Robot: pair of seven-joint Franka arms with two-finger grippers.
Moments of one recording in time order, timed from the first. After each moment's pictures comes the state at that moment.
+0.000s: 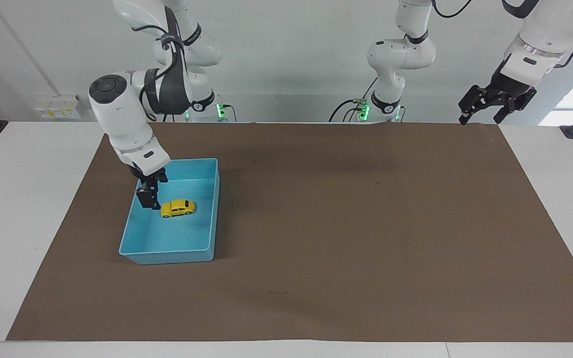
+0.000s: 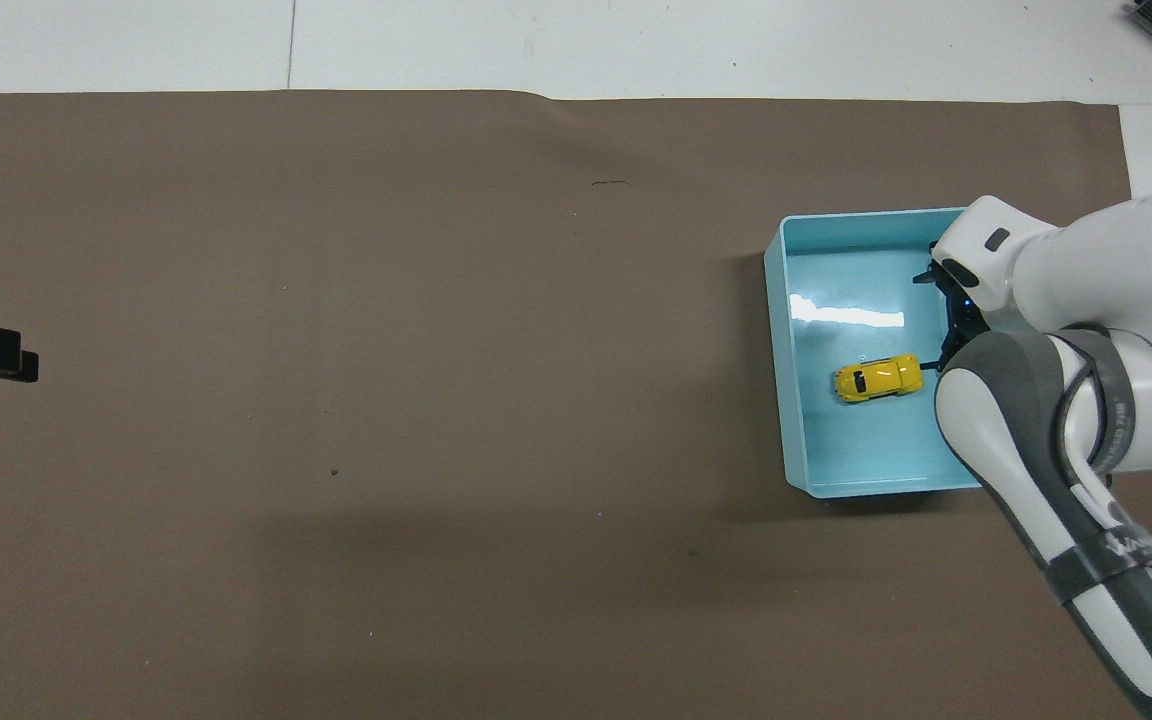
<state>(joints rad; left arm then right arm) -0.03 -0.10 0.03 -1.63 -0.04 1.52 -0.03 -0.02 0.11 0.05 -1.86 -0.02 2.05 -1.55</state>
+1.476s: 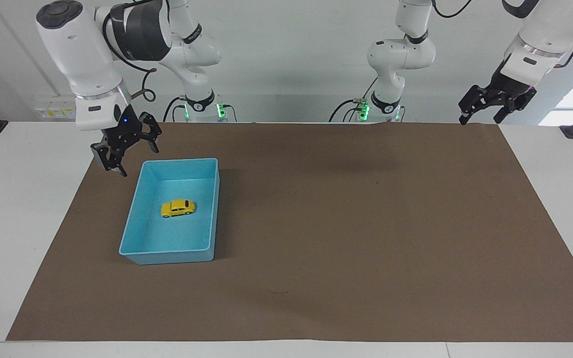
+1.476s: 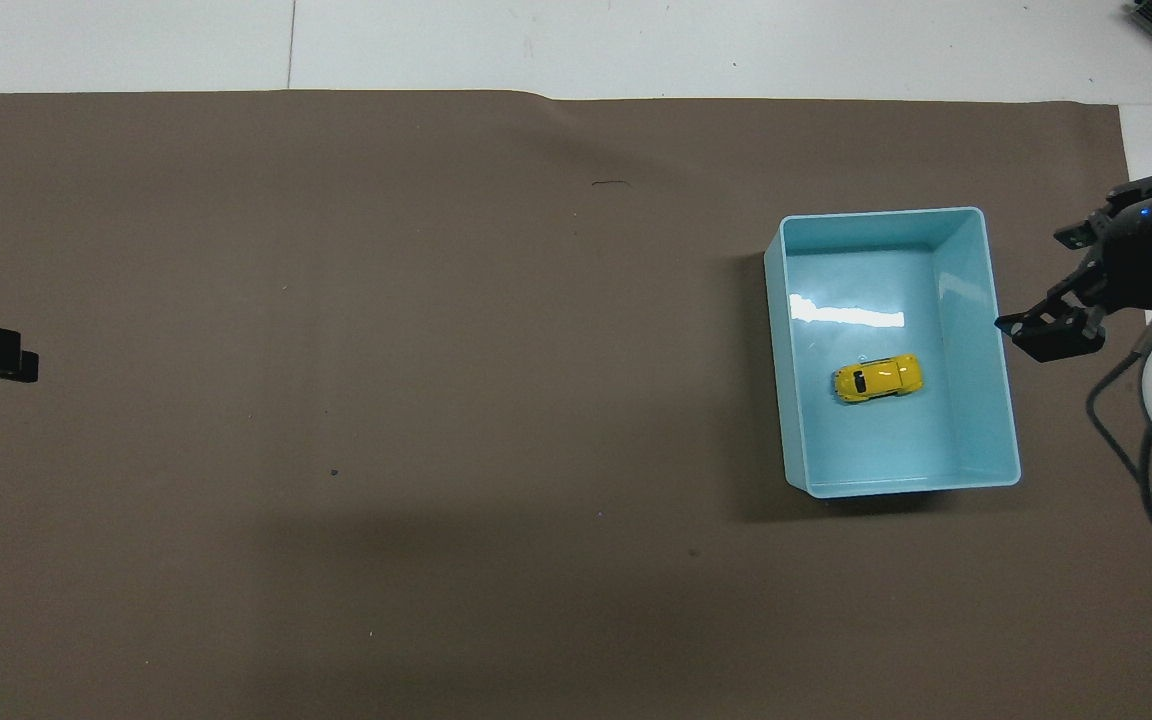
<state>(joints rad) -0.03 -0.10 0.03 -1.63 -0.04 1.52 -0.03 0.02 0.04 -0.02 -1.62 0.02 1.76 -0.86</state>
